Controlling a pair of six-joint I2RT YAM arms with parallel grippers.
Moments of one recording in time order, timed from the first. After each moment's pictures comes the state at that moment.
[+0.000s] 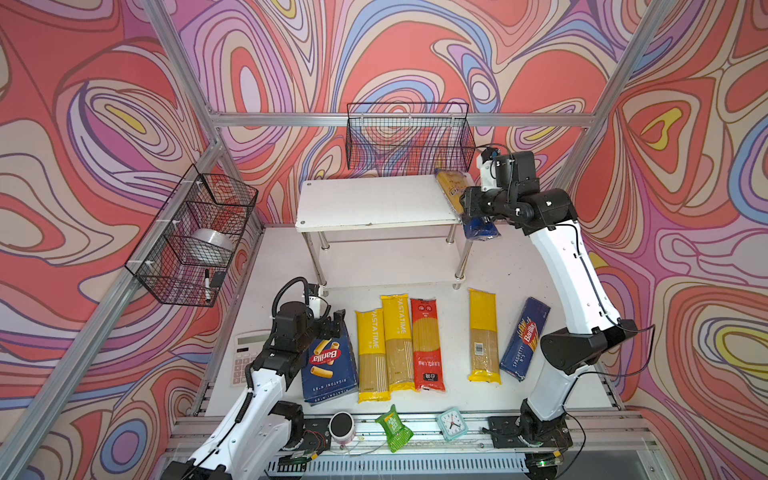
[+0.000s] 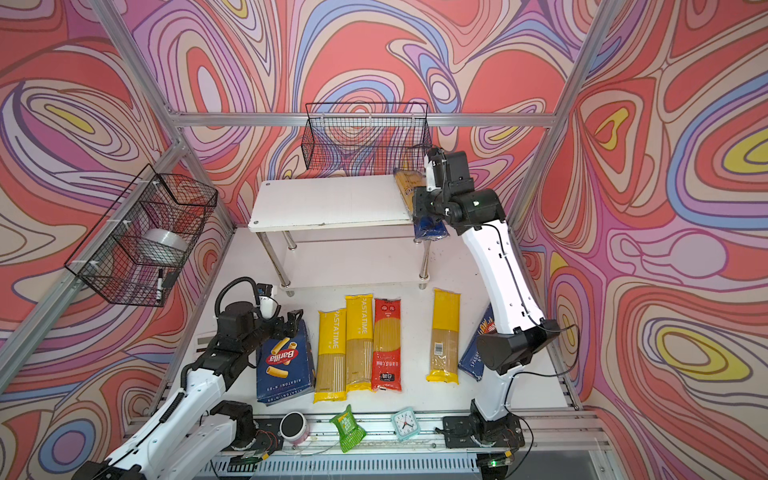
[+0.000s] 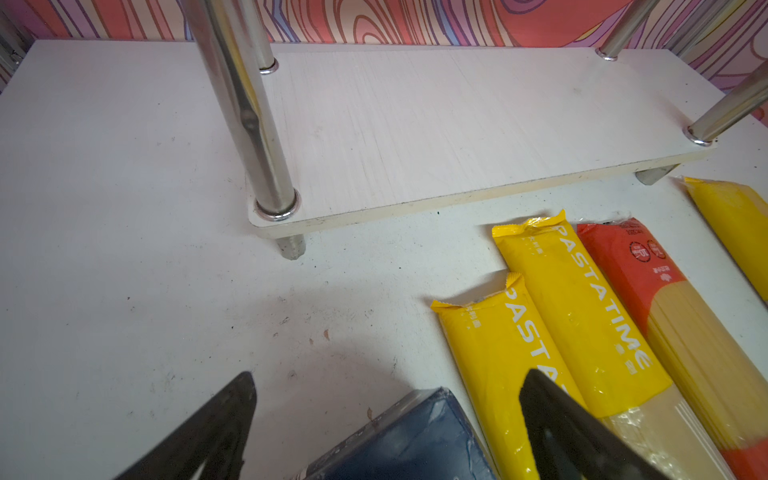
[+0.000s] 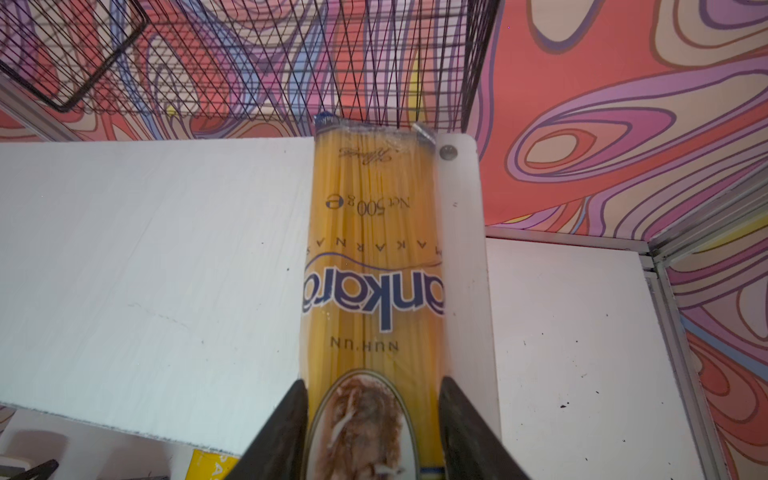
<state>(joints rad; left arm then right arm) -0.17 0.83 0.40 -0.11 0.12 -0.10 0.32 1.82 2.34 -1.07 0.05 0.19</state>
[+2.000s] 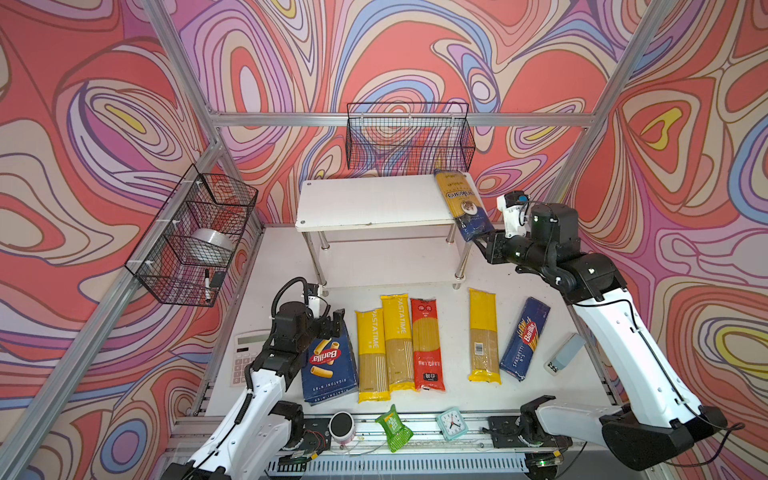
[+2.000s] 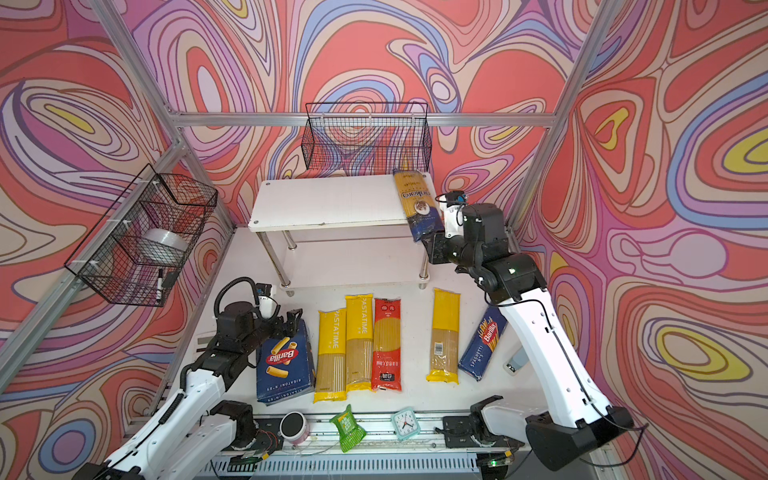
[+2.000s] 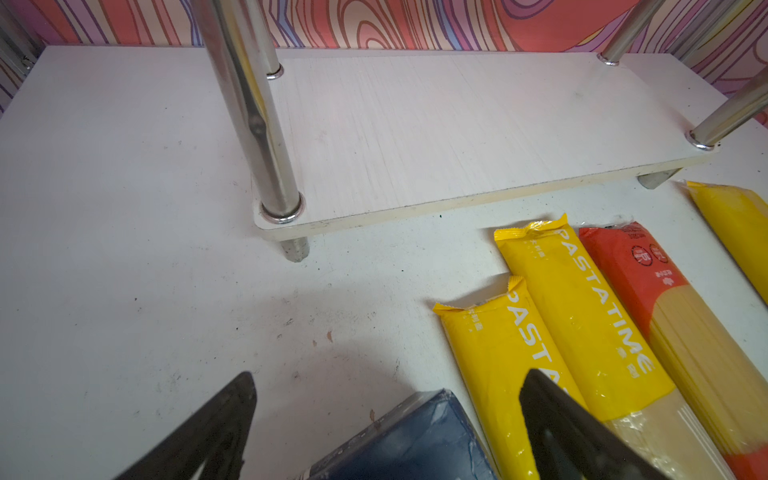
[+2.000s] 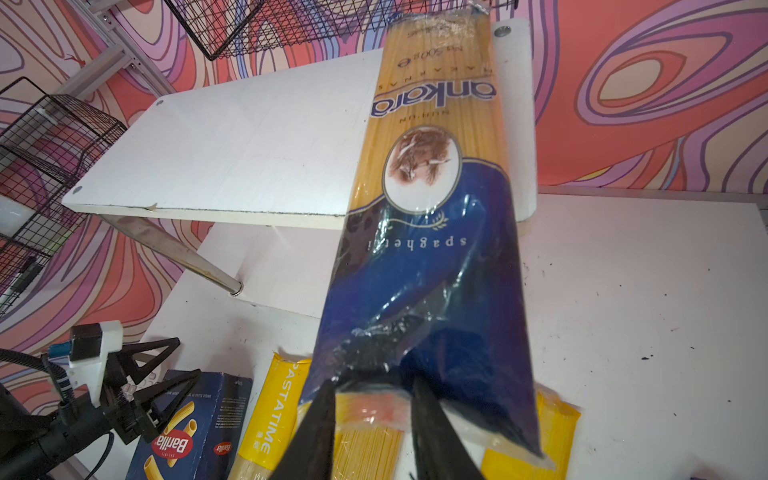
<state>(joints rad) -0.17 0.82 0.40 -0.11 0.11 -0.10 0.32 1.26 1.58 -0.80 -0.15 0.25</state>
